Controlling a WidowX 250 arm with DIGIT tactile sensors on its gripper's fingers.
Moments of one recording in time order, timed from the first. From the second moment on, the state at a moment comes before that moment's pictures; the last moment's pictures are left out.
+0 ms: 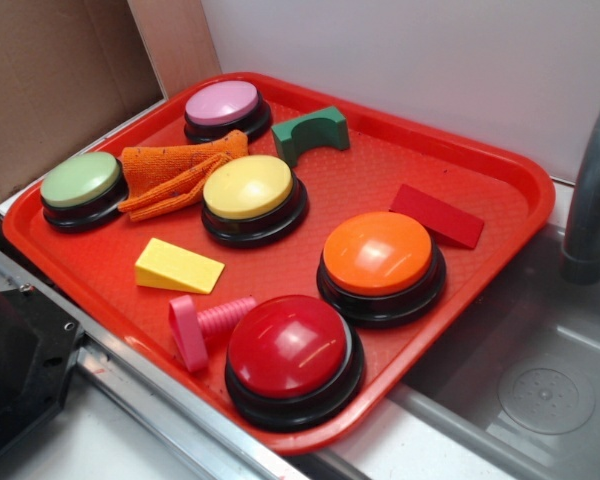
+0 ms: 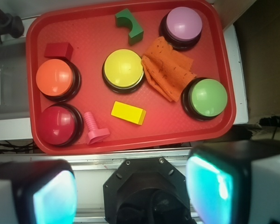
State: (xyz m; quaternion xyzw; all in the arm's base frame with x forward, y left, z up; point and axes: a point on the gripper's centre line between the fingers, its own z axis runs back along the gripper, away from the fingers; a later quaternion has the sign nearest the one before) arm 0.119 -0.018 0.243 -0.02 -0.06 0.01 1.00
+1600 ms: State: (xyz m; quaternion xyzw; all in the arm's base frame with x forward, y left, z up) arm 0.171 -0.015 0.081 0.04 -0.11 -0.22 0.97
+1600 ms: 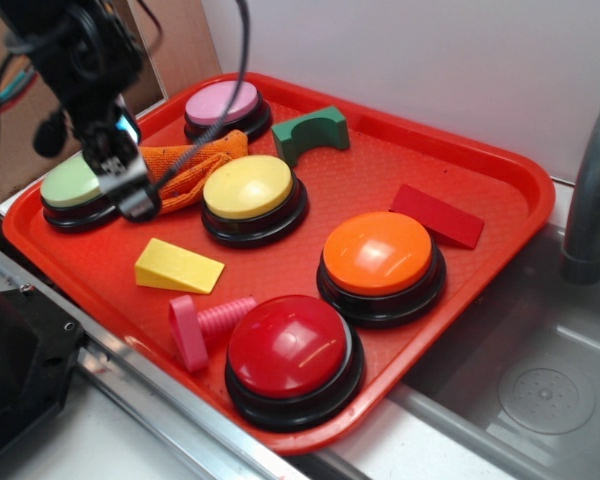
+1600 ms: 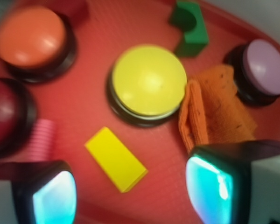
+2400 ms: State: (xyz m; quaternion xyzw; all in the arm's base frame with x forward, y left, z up) arm 0.166 -0.008 -0.001 0.01 -0.05 -0.31 0.95
